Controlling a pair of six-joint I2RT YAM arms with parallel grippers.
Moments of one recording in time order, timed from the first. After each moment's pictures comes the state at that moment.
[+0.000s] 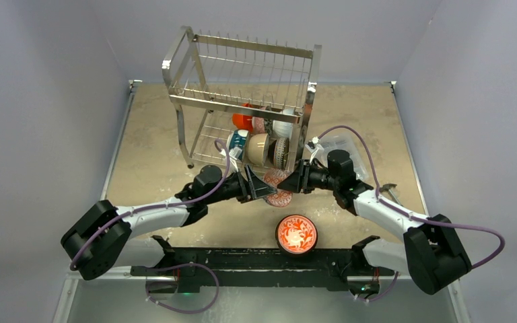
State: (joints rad) left arm -0.79 1.26 0.43 0.62 0.37 -1.12; right arm 0.45 1.18 0.47 0.24 -0.68 0.67
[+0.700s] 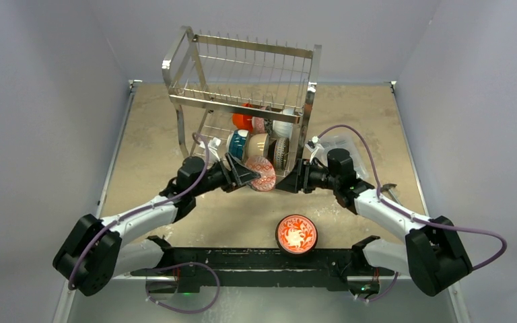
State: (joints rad) left arm -0.60 1.17 0.42 0.50 0.37 -1.10; right arm 0.45 1.17 0.49 0.18 -0.67 0.67
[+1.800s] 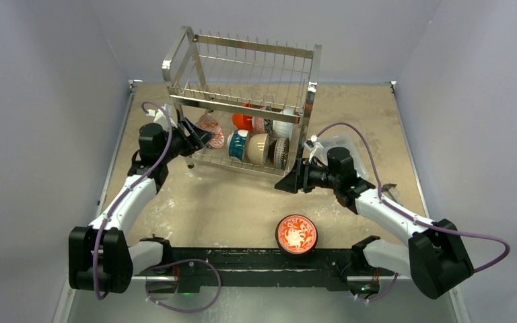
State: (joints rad) left arm -0.08 1.16 0.67 0.17 0.43 -0.72; right arm 0.46 1.14 0.52 0.14 -0.67 0.63
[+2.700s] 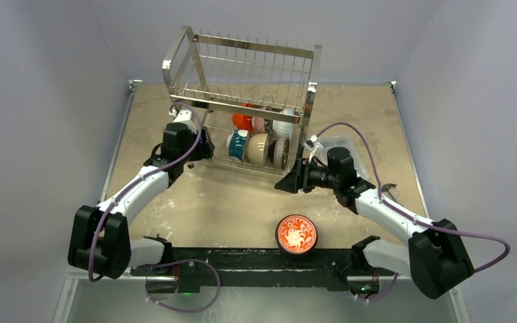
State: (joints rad) left arm -0.25 1.28 0.75 -0.04 -0.01 -0.36; right arm 0.46 1.14 0.52 0.14 -0.67 0.62
